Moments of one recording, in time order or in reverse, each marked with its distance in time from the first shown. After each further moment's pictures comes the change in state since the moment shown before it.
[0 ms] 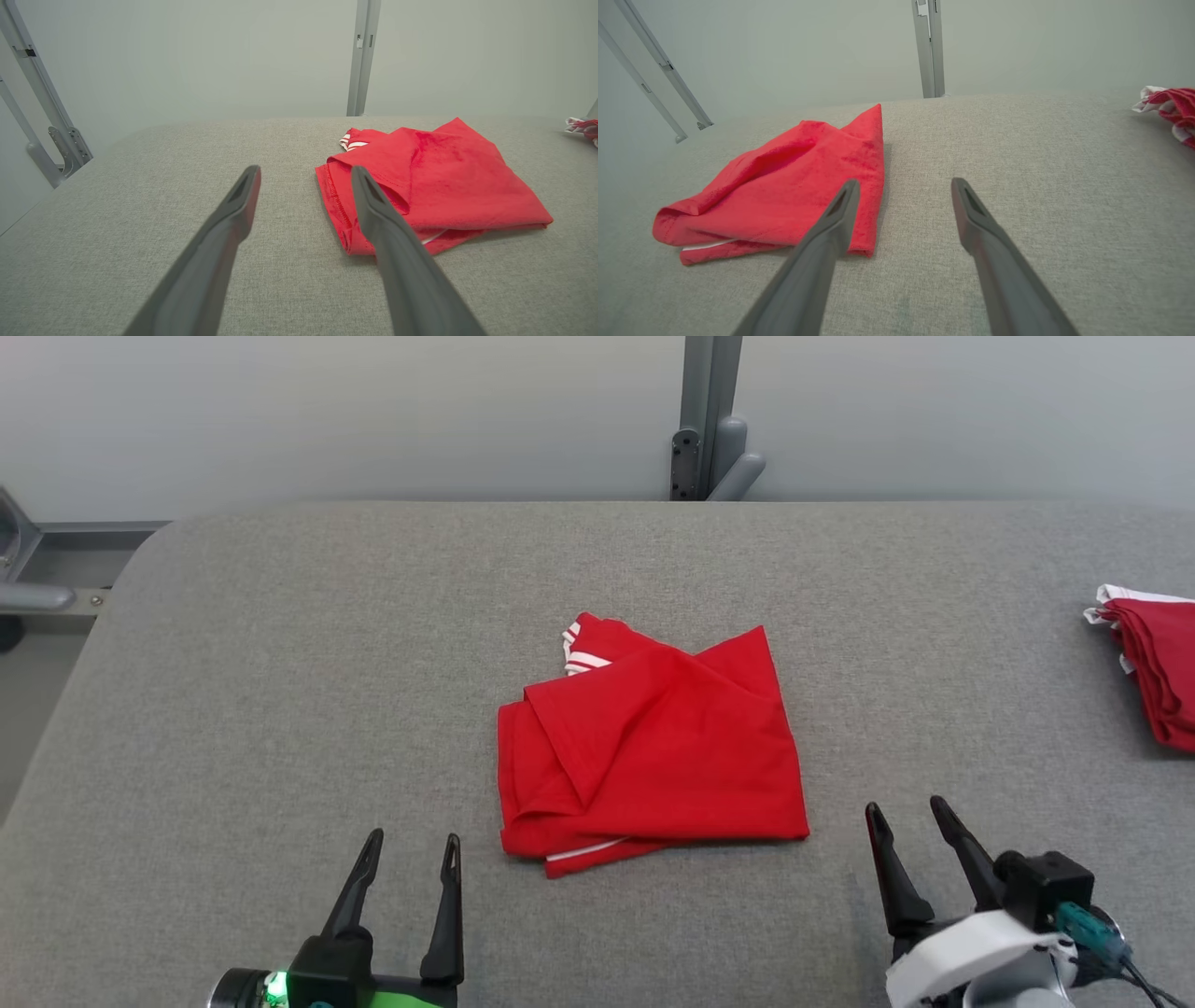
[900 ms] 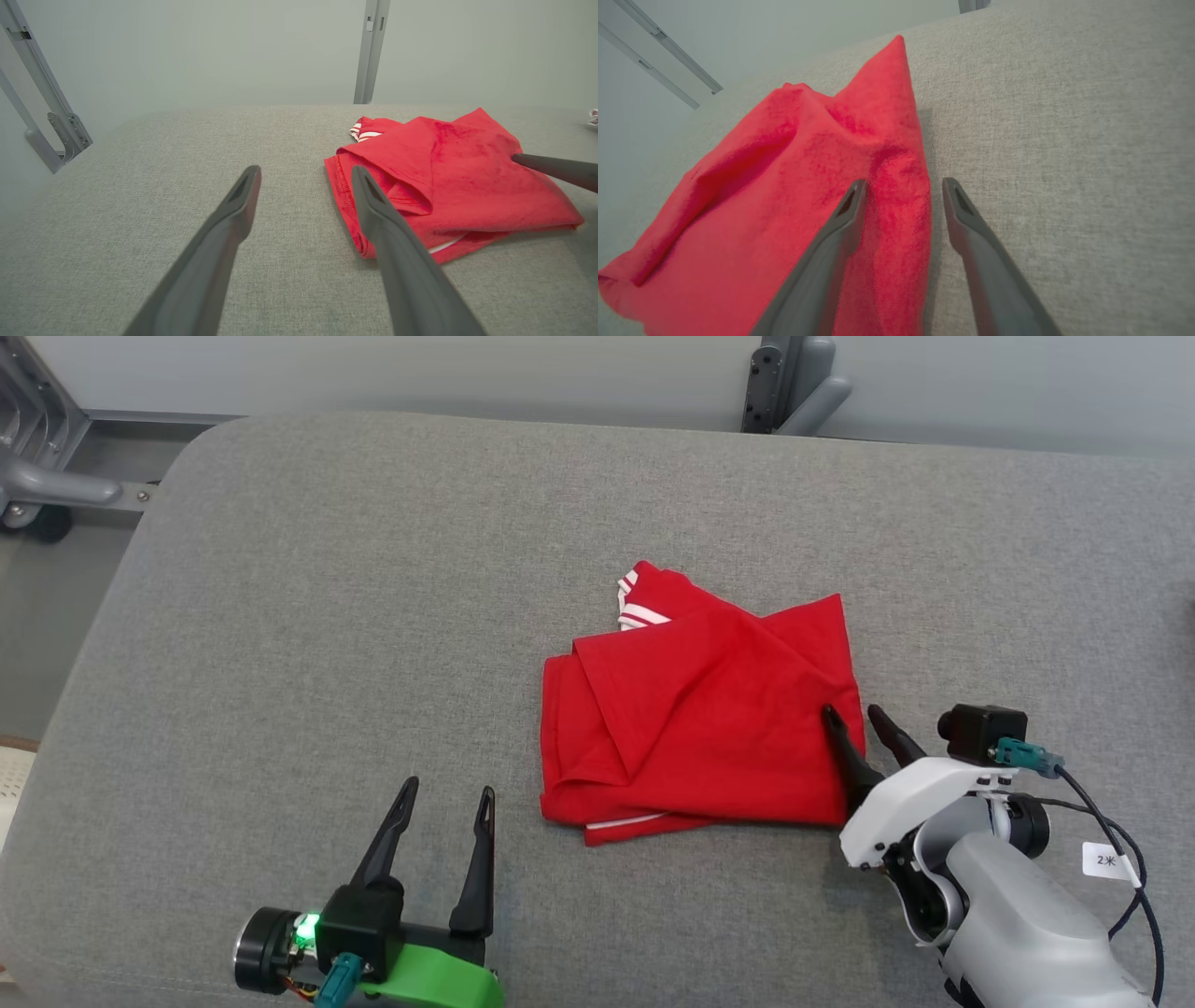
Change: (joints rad) left arm -0.101 0.000 -0.066 0.026 -0.011 -0.008 0.000; right arm -0.527 -0.062 0.322 0.591 0.434 0.000 0.000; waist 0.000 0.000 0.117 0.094
